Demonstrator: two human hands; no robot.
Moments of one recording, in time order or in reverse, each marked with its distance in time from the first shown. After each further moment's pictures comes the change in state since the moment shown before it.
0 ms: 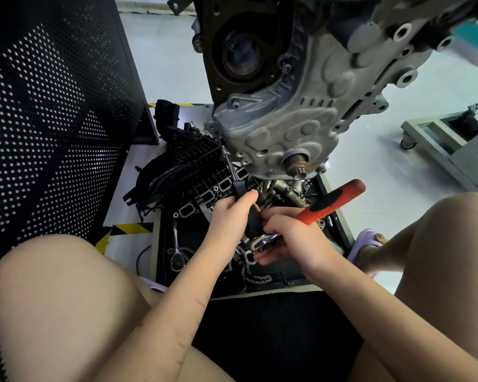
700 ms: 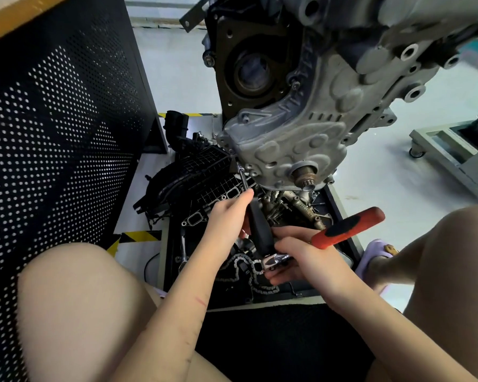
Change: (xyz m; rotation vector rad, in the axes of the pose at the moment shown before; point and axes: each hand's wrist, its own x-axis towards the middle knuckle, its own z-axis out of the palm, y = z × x) left_hand 0.016 0.007 -0.021 0.124 0.011 0.024; right_hand -0.011 0.002 -0.001 -0.020 -0.012 0.009
